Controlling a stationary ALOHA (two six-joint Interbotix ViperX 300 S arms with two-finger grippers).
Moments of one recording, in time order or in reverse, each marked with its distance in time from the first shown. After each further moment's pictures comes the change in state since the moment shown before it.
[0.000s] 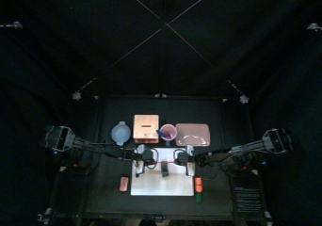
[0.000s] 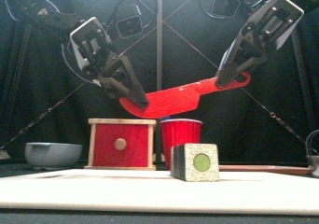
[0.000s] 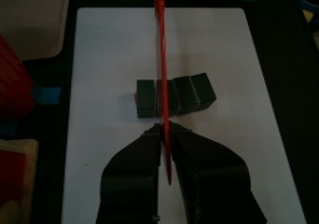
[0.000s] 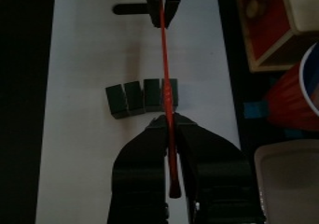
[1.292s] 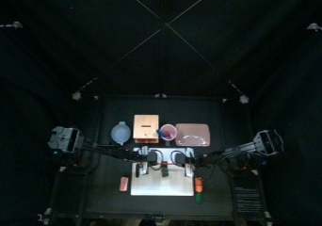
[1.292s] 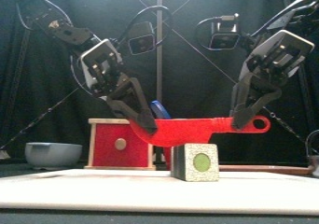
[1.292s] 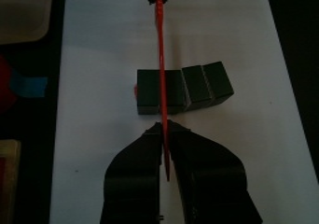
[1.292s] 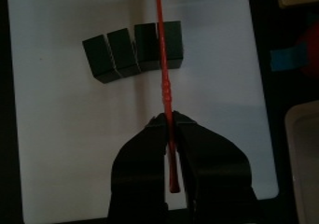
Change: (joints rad) left arm 0.002 0.130 -0.057 -0.003 -0.002 -0.003; right arm -0.011 0.129 0.035 0.083 0.043 0.003
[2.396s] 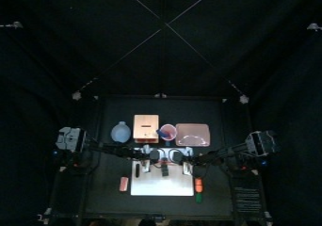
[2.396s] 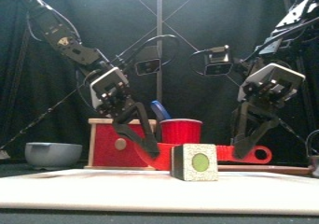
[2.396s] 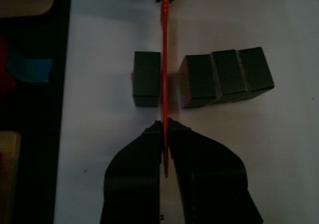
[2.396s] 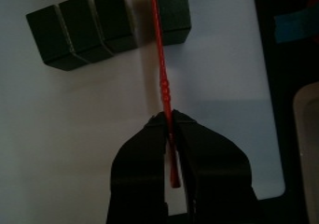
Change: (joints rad) left arm 0.031 0.091 -0.018 -0.003 0.003 0.000; right arm -0.058 0.117 -0.005 0.020 0.005 -0.009
